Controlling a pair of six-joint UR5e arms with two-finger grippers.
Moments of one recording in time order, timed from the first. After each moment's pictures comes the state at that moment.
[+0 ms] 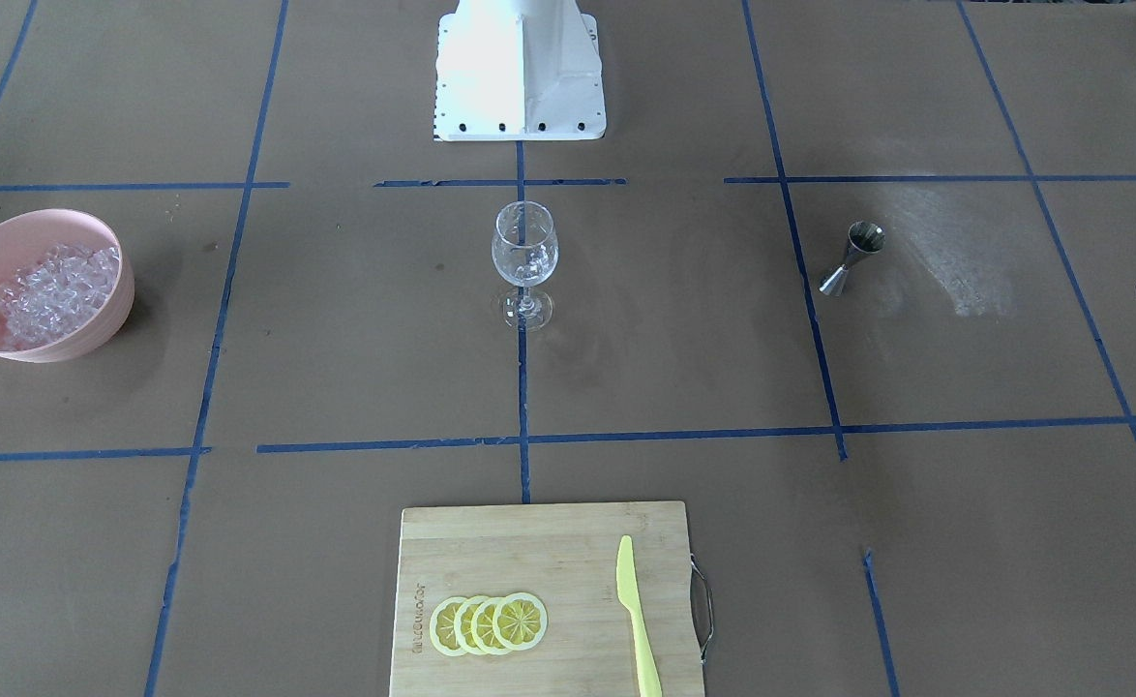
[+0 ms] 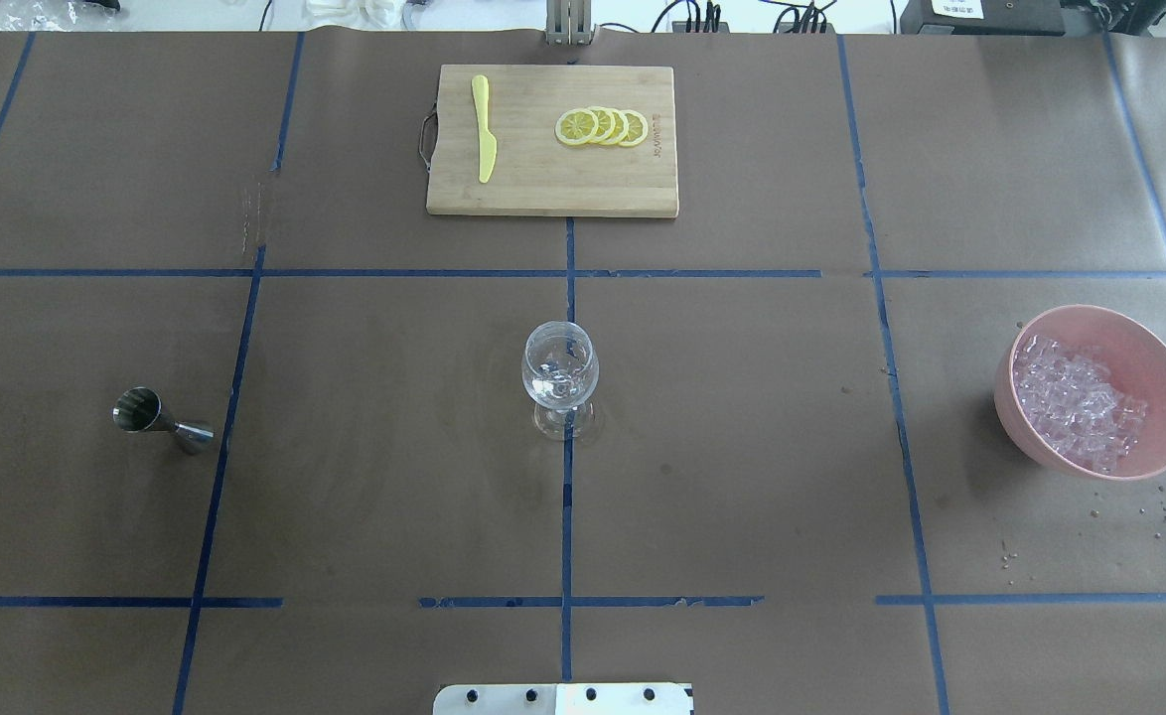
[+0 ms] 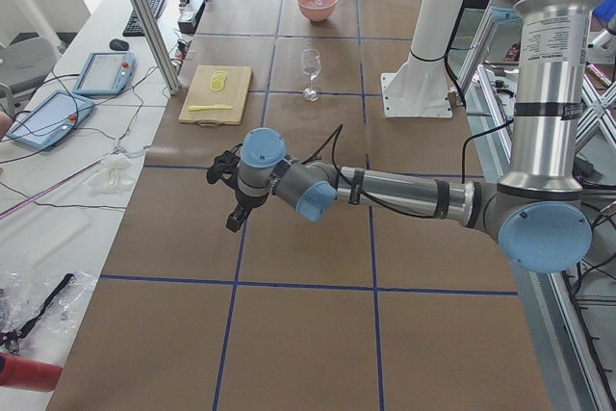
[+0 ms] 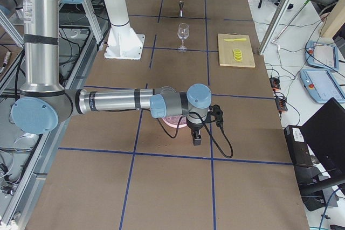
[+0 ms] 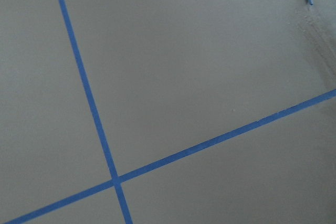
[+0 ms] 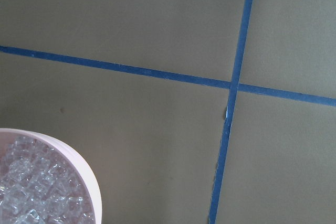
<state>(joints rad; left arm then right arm) -1.37 -1.54 -1.68 -2.16 -2.32 -0.13 1.48 -1.63 1.71 -1.50 2.39 0.01</state>
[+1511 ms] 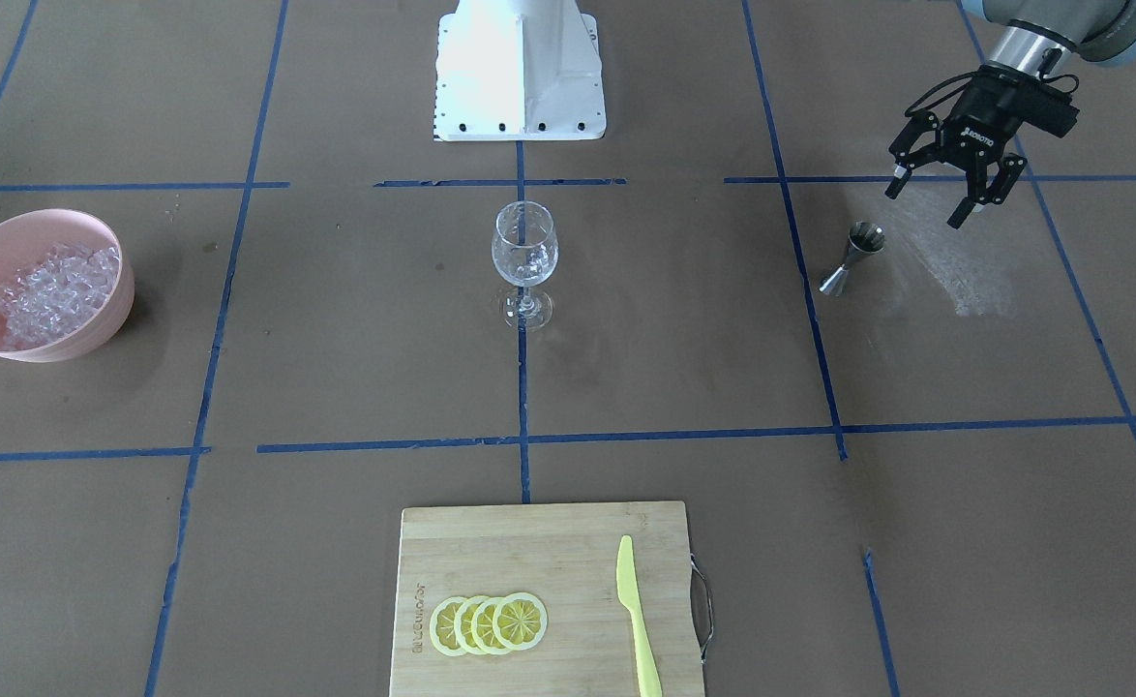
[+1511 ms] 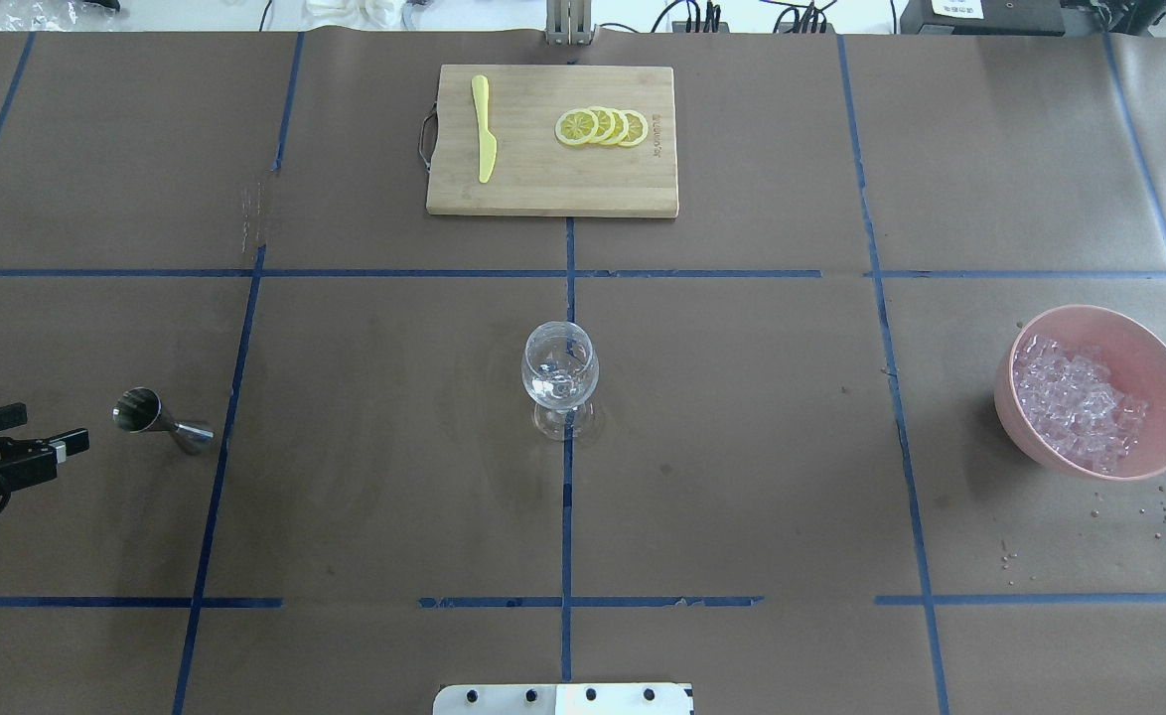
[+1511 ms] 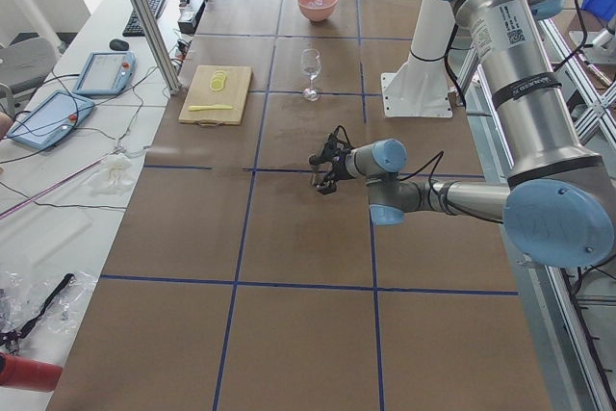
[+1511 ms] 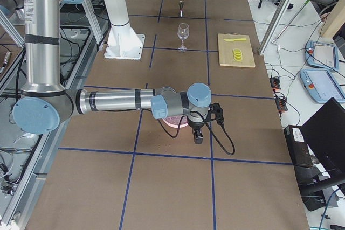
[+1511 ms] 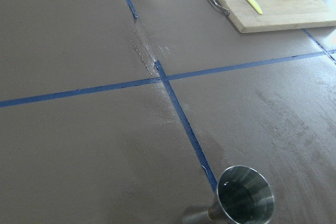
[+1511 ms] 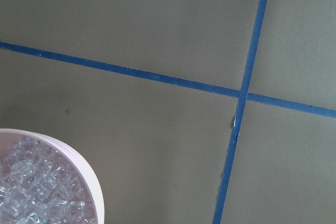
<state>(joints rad) -0.49 -1.12 -1.88 -3.02 -1.46 -1.01 1.46 -1.62 1.70 -1.46 2.38 0.01</state>
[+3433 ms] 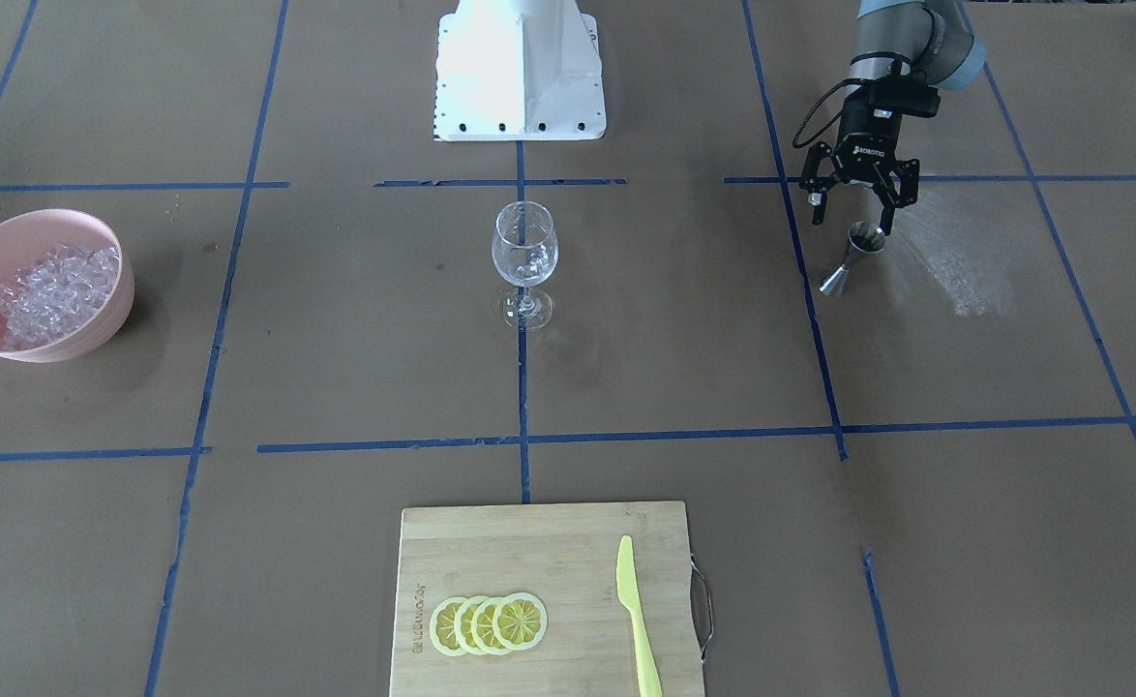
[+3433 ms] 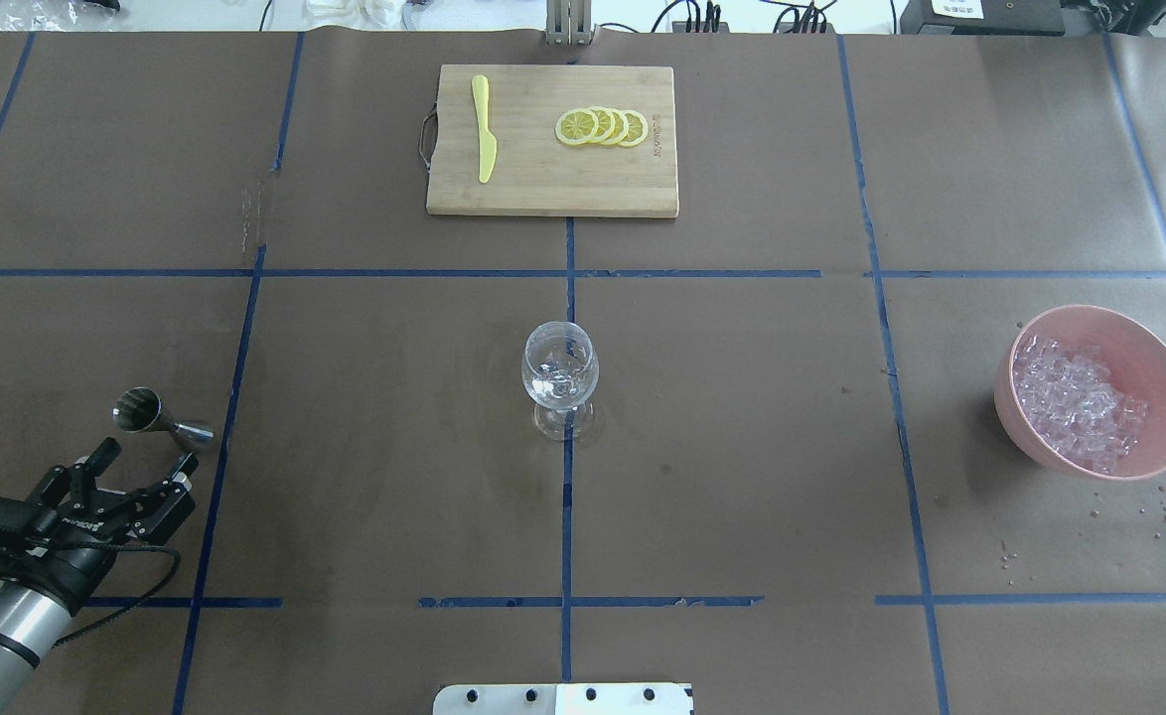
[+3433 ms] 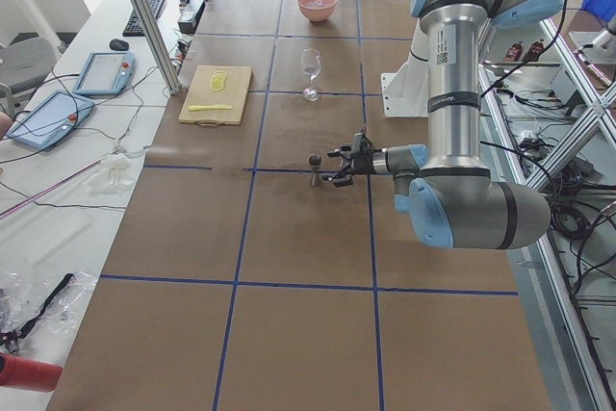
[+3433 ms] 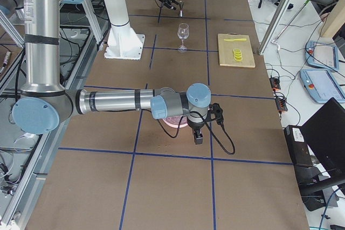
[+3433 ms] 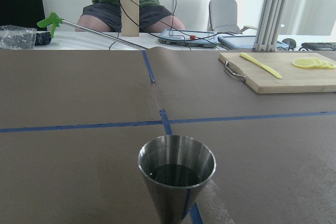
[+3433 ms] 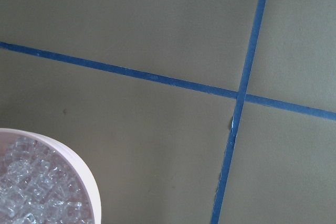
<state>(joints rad) 0.01 -1.32 -1.71 -2.88 -0.47 -1.20 1.46 -1.63 1.70 -1.45 2.38 0.01</state>
